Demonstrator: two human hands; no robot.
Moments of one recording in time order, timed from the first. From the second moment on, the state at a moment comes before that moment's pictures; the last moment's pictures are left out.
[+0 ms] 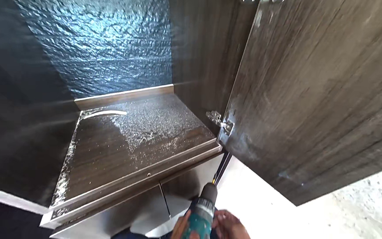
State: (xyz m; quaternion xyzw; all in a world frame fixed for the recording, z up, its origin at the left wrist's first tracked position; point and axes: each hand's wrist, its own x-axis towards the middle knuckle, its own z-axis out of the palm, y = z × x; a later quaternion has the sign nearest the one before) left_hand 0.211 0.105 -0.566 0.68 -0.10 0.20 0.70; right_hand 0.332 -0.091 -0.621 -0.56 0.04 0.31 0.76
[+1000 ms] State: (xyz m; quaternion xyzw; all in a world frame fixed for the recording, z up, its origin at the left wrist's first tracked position) left_hand 0.278 0.156 -0.480 0.58 -0.03 0.29 0.76; right_hand 0.433 -0.032 -0.518 -0.47 -0.13 0.17 0.86
